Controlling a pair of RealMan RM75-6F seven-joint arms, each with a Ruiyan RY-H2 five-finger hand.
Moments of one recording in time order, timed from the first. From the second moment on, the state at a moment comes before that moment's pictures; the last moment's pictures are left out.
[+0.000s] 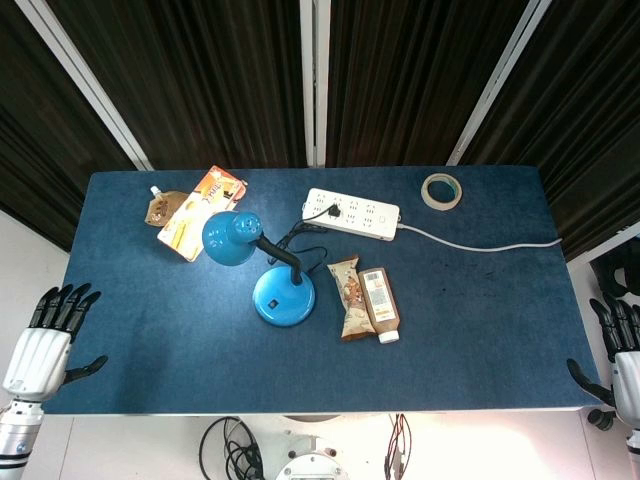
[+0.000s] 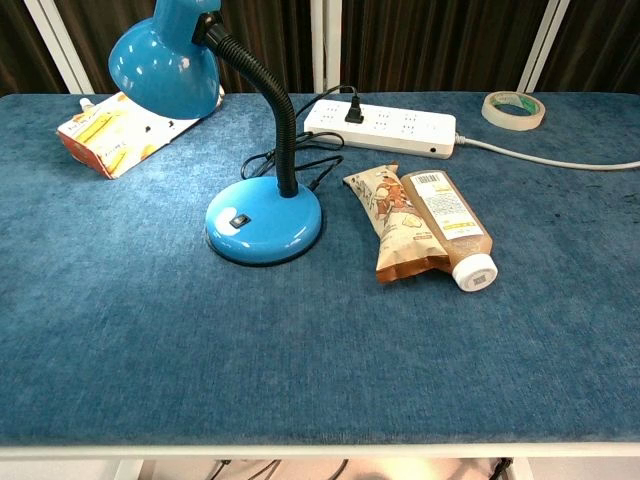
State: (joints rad) left arm -0.11 -1.16 -0.01 -1.55 1.64 1.55 0.01; right arm -0.05 -1.11 0.05 -1.52 -1.59 1.65 0.12
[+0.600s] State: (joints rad) left arm -0.14 -1.17 0.01 -1.58 1.67 1.51 0.00; right arm -0.05 -1.12 0.05 -1.51 -1.58 1.65 0.13
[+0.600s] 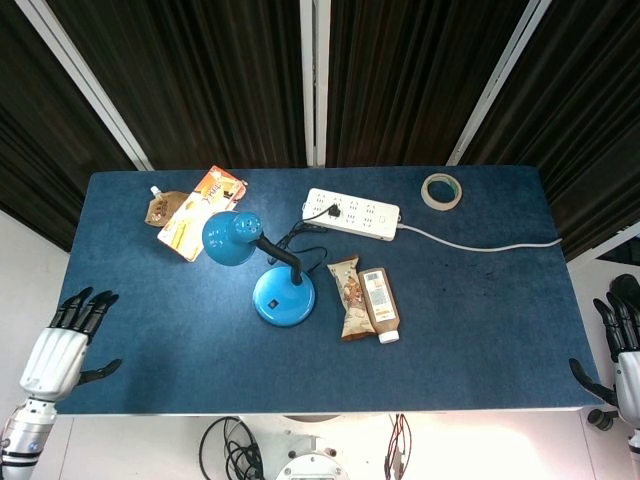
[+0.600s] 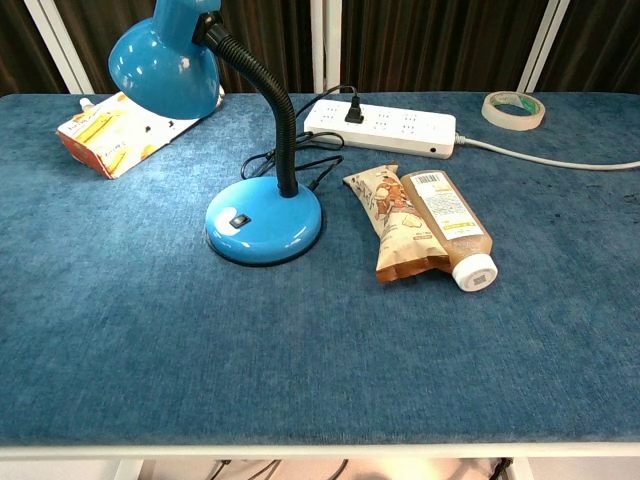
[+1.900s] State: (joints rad) left arm -0.51 -1.48 -0.05 -1.53 1.48 0.98 0.25; right arm -0.06 -1.12 0.05 -1.48 -1.56 1.65 0.19
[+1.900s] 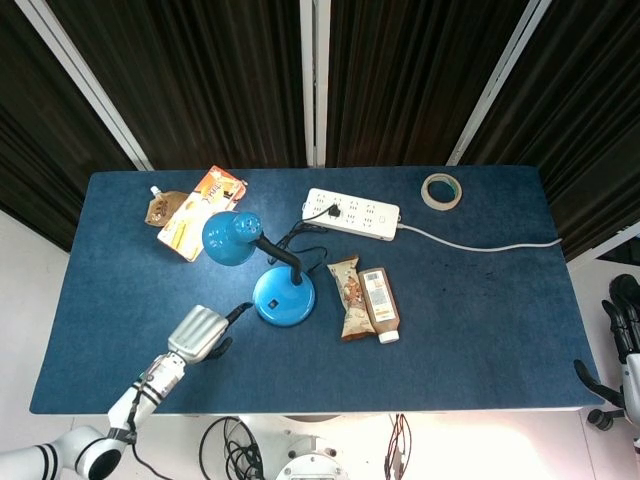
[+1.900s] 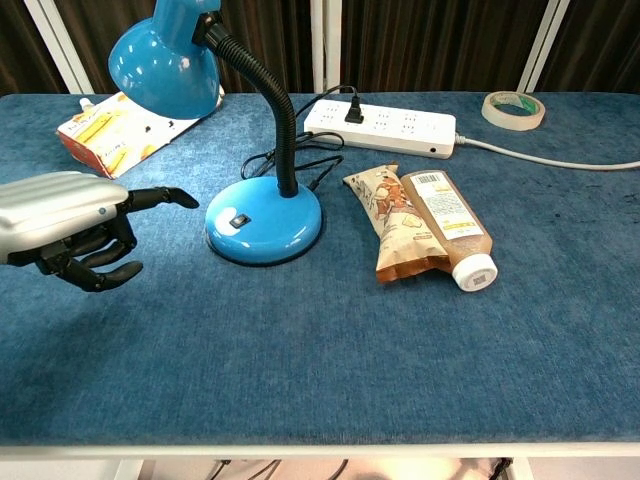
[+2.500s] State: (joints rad) left arm -0.58 -1.55 -0.06 -1.48 1.44 0.94 0.29; right arm -0.06 -1.13 0.05 -1.45 -1.55 1.64 0.23
